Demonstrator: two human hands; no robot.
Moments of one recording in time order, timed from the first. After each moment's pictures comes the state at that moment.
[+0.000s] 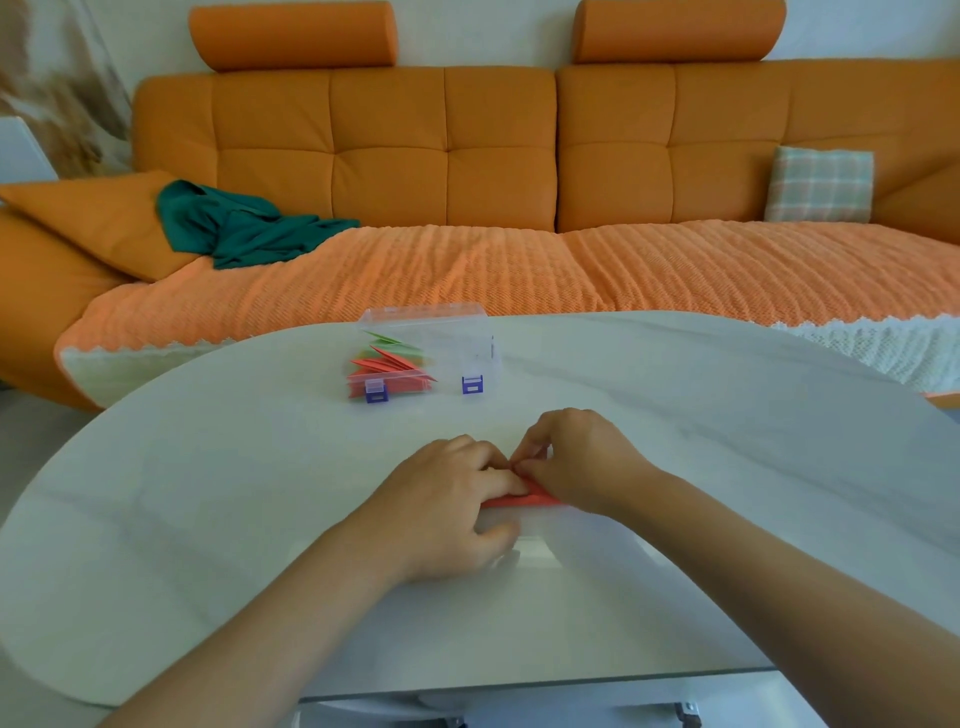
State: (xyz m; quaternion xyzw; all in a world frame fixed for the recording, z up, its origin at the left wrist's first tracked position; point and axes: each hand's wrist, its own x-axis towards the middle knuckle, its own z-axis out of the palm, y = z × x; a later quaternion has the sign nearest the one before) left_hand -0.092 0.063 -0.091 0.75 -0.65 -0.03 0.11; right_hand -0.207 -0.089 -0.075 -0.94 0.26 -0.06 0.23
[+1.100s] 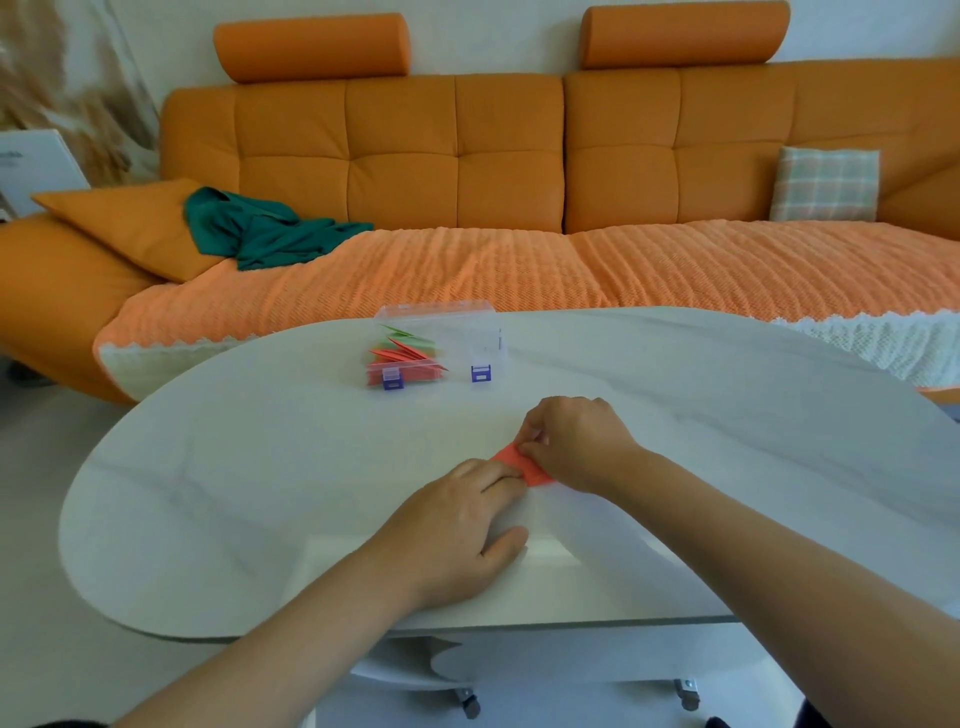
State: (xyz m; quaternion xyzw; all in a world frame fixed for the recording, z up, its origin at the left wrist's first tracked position) left_hand -0.129 0.099 -0.105 0.74 -0.65 -0.02 0.14; right_hand -0.210 -0.086 -0.083 -0.96 0.23 -0.06 0.13
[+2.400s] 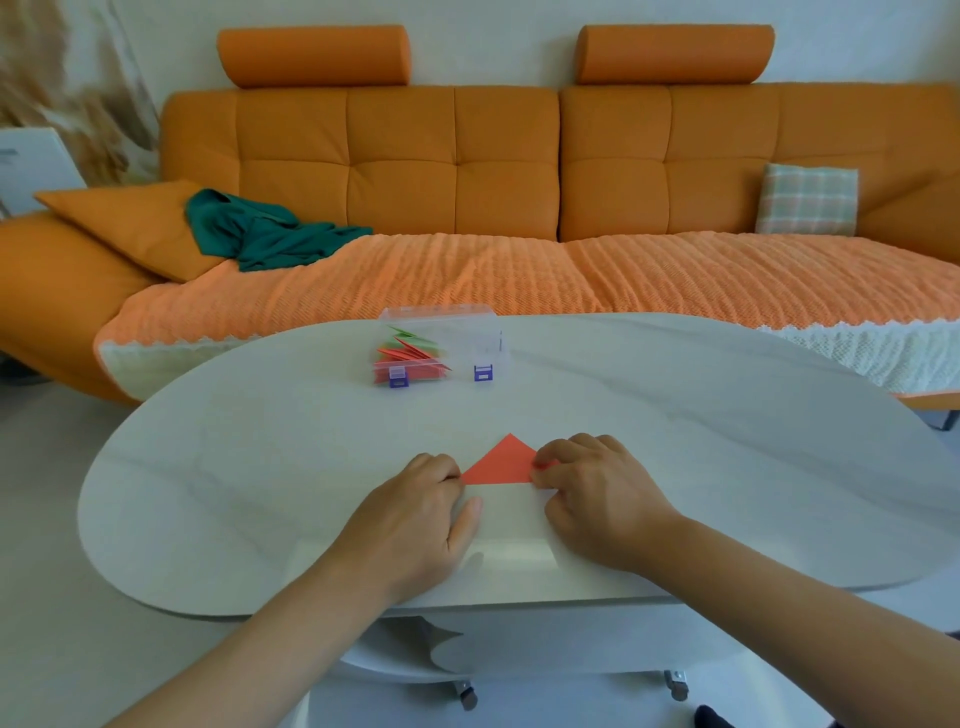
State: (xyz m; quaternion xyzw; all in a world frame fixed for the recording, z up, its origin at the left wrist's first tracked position) left_hand -0.121 0.133 -0.101 0.80 -0.57 0.03 0.15; right_hand -0.265 -0.052 -0.113 -0.98 0.13 -0.17 0.00
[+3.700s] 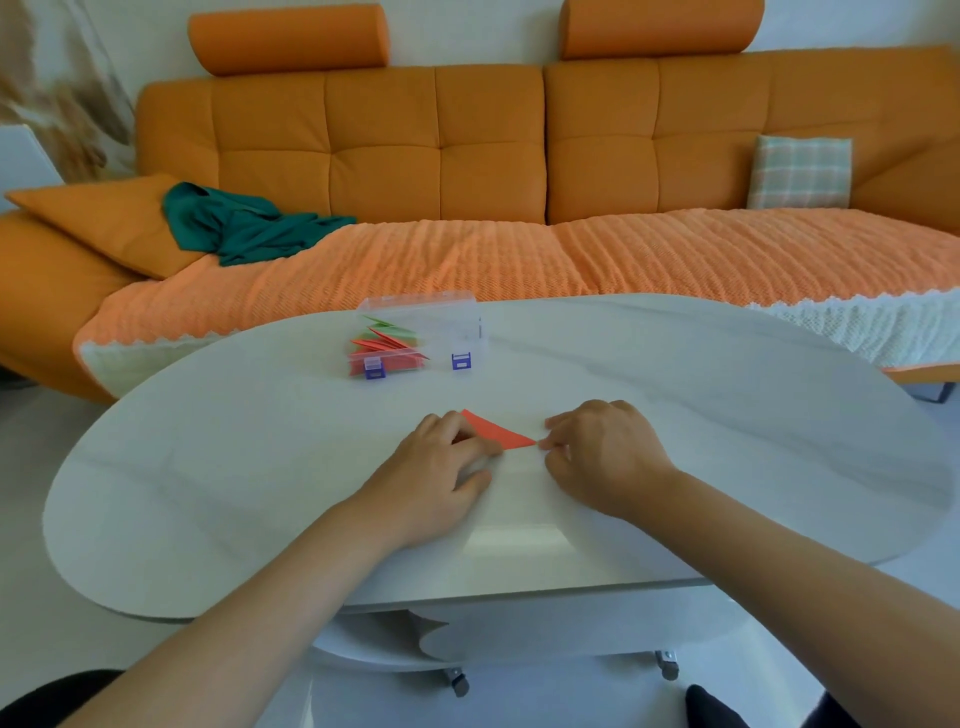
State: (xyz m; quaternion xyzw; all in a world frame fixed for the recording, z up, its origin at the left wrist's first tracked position) left_hand -0.110 0.080 -0.107 0.77 -0.61 -0.03 0.17; right_hand -0.265 -0.089 -0.099 -0.96 0.25 -0.09 0.02
